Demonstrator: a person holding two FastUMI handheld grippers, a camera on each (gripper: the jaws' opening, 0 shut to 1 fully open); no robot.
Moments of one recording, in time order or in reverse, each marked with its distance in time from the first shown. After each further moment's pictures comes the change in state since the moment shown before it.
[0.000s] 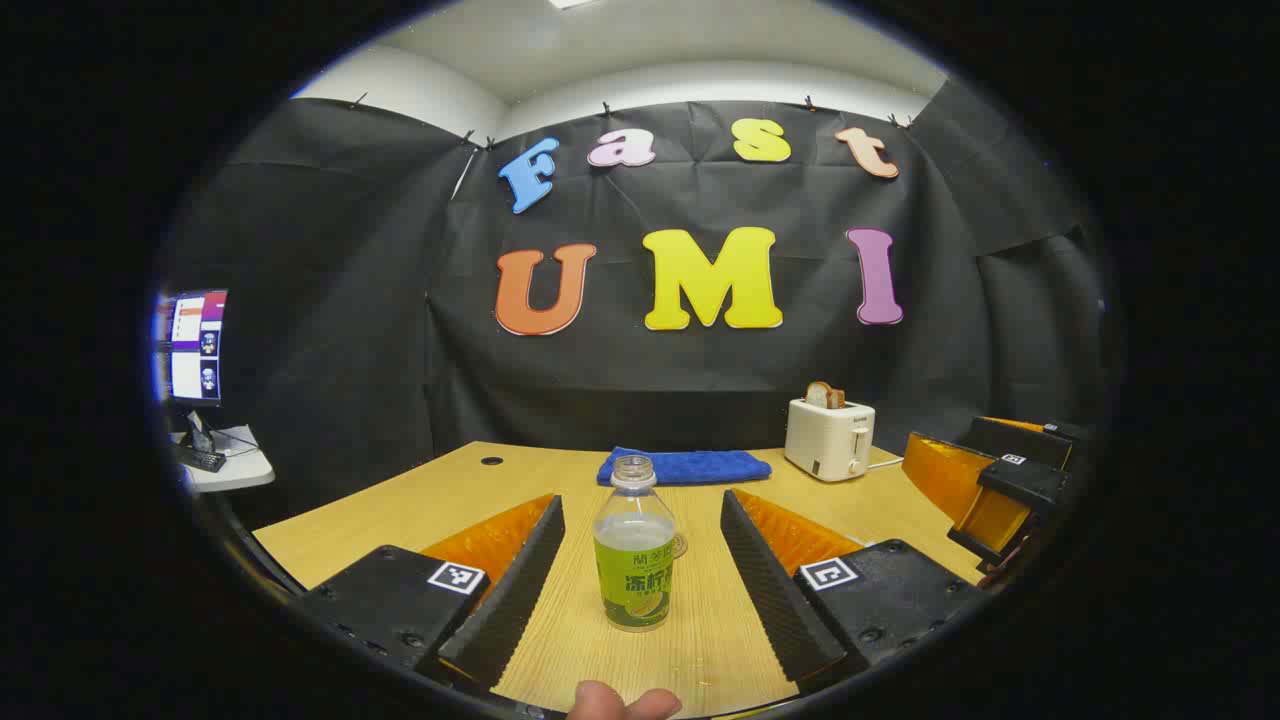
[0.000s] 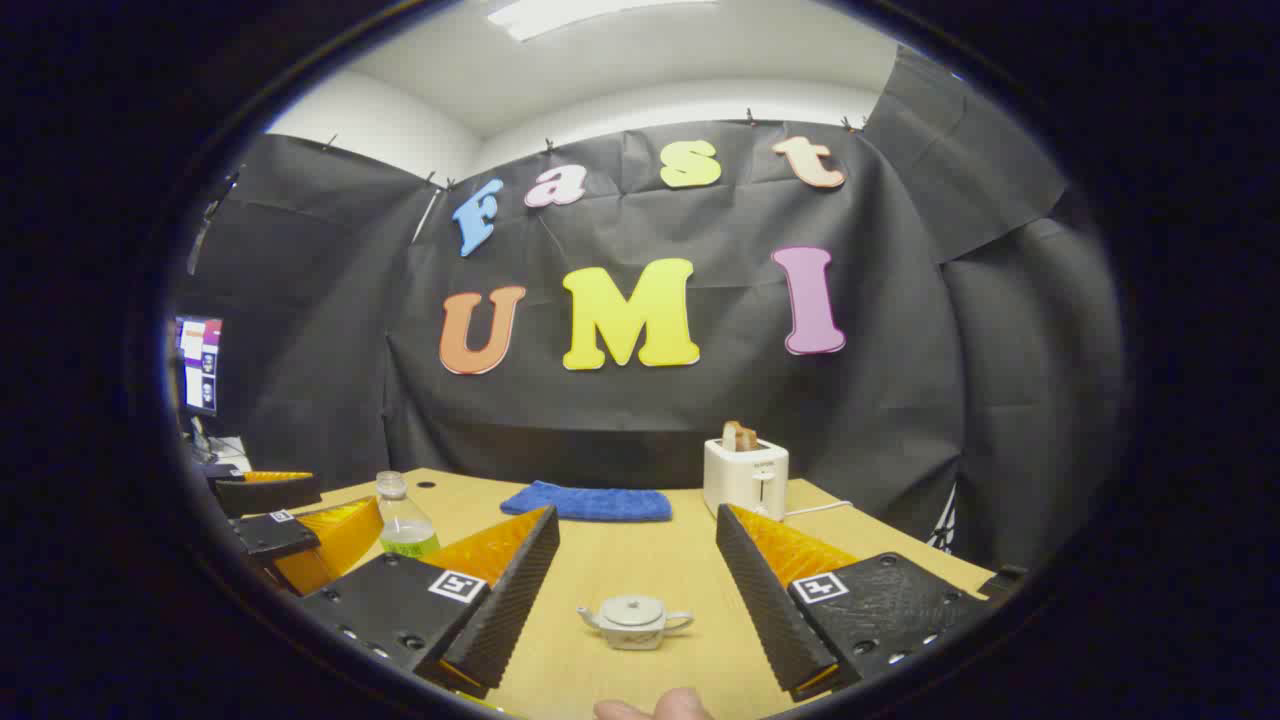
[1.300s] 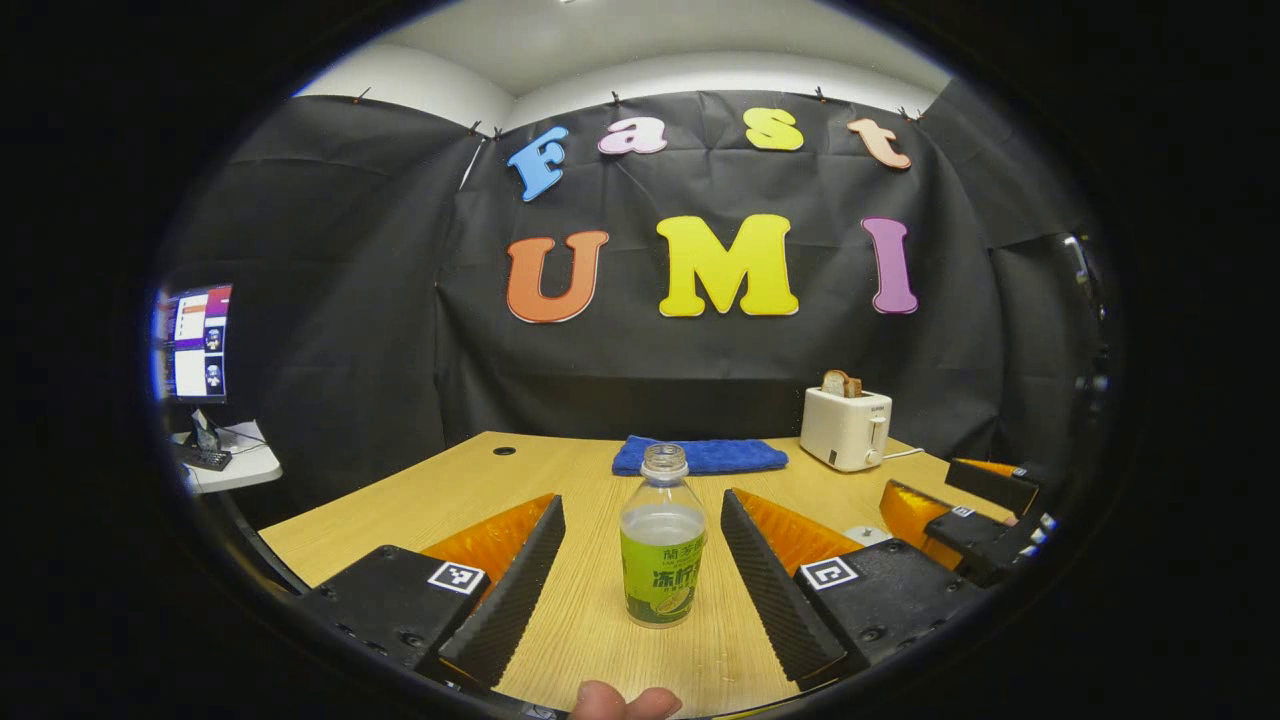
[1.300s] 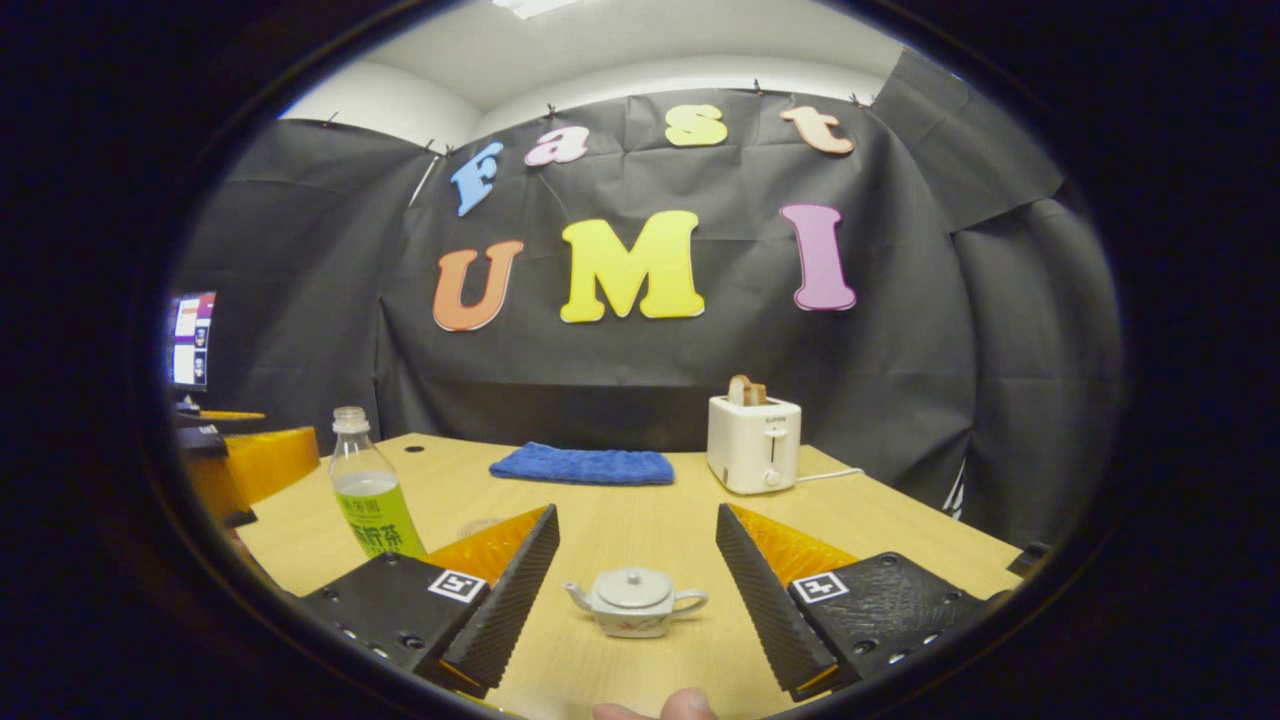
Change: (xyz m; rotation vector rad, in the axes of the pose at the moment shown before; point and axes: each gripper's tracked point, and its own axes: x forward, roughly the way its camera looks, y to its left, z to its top) left arm 0.006 0.022 -0.006 -0.007 0.022 0.034; right arm 0.046 0.004 -0.073 -0.016 0.116 -0.001
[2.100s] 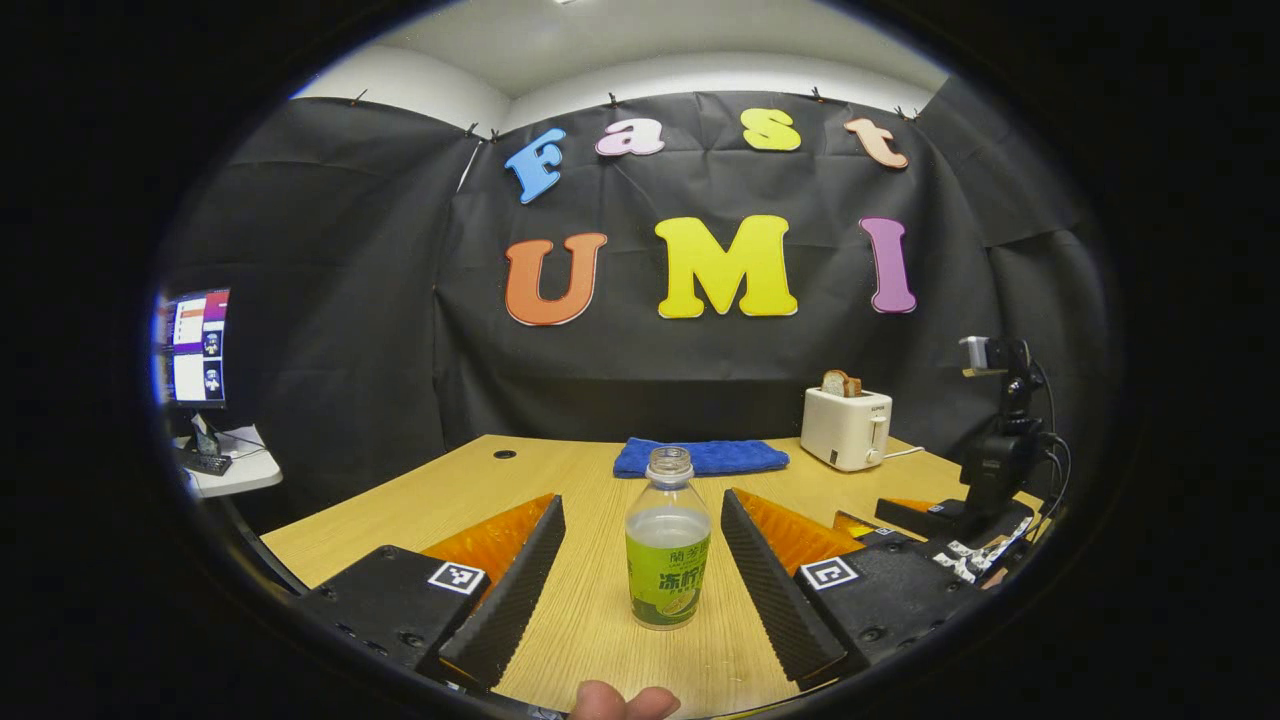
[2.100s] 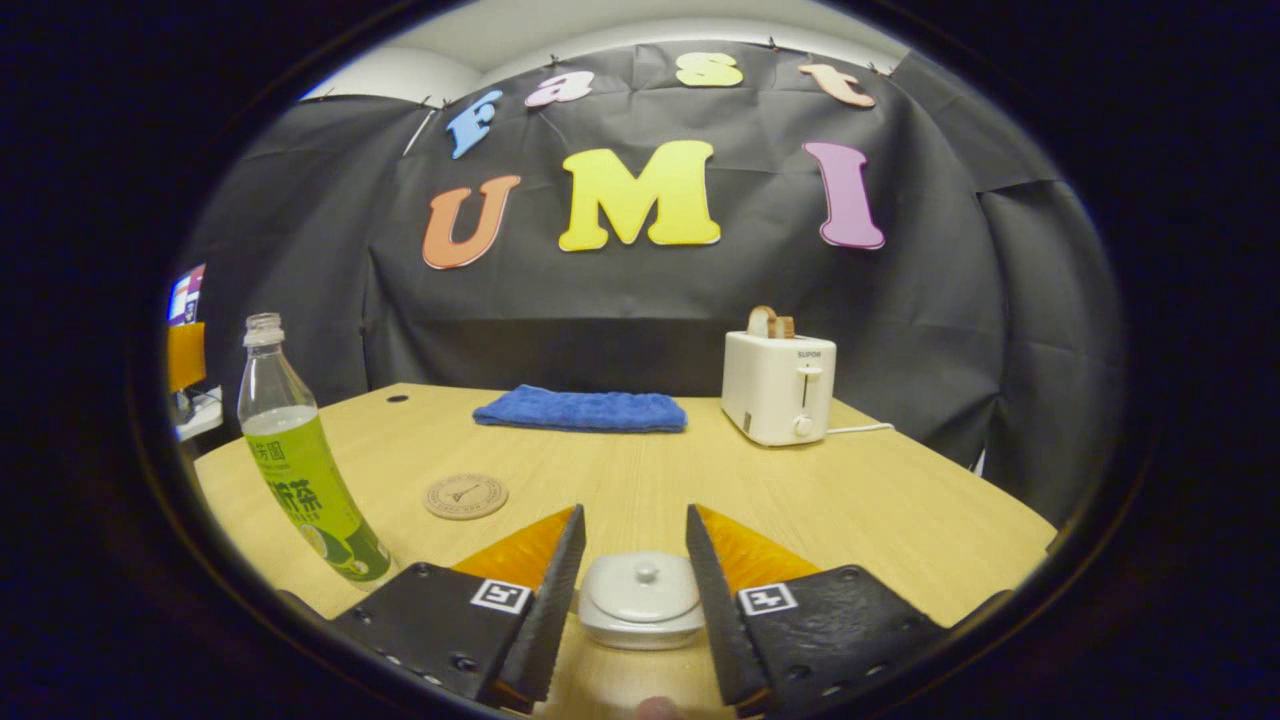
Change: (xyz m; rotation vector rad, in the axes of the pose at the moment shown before) left arm 0.002 0.004 -0.001 0.012 -0.002 -0.004; right arm 0.063 0.009 -0.052 -0.009 0.143 0.004
